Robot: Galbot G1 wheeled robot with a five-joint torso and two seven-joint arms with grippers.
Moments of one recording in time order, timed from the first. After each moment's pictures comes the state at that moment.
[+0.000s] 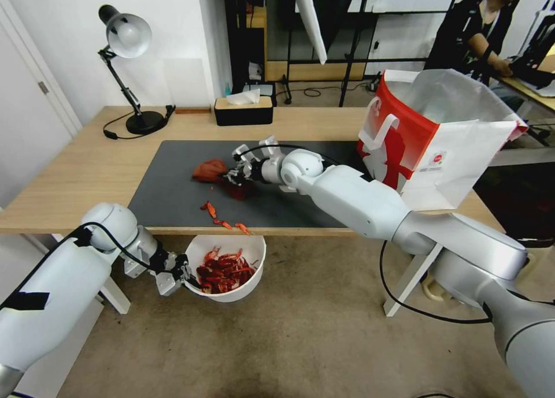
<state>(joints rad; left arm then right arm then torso) 0.78 -0.81 -0.19 -1.53 0.31 -0.82 1.53 -0.01 1.34 -0.71 1.05 0.98 -0.43 -0.30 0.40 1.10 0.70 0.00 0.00</state>
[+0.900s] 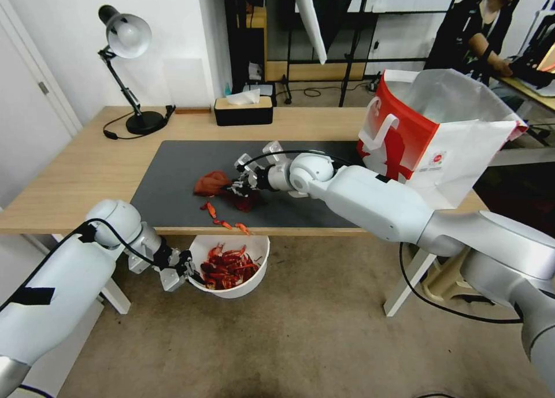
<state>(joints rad) 0.75 -0.83 -0.18 -1.52 0.31 -0.82 1.53 0.02 1.21 -0.80 1.25 1.01 -0.47 -0.33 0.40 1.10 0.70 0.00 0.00</state>
